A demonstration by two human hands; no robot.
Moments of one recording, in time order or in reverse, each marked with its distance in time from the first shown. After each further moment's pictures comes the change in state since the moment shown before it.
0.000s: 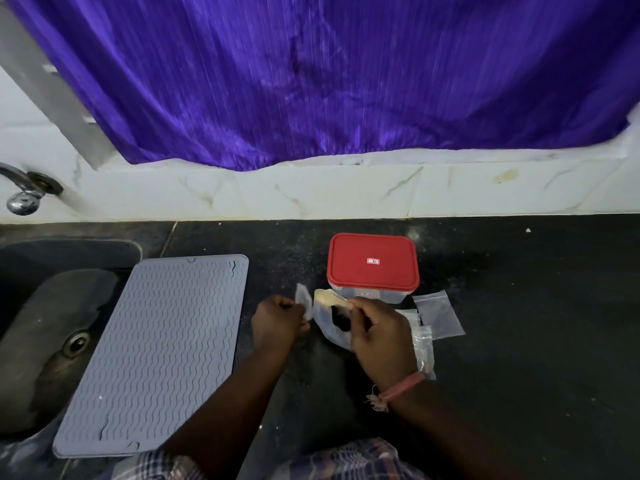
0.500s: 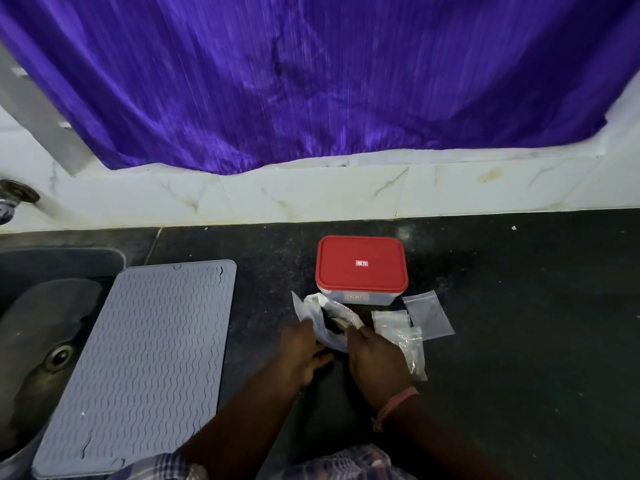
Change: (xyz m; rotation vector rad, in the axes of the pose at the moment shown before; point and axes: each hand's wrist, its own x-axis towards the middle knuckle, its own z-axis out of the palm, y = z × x) left_hand -0.001 -0.020 0.062 -0.468 -0.340 -0.420; right_hand -0.027 0.047 0.015 -0.529 -0.344 -0.057
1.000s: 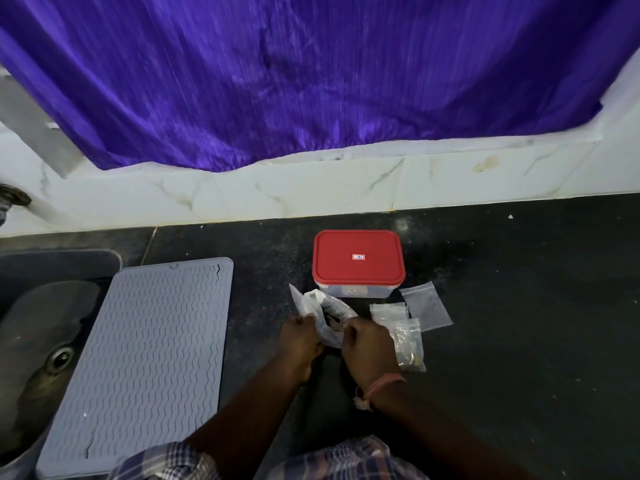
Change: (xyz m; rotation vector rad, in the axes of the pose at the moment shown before) left_hand -0.001 -0.006 0.001 0.044 0.049 0.201; right_hand 0.012 -0.012 0.004 0.390 -0.035 0.434
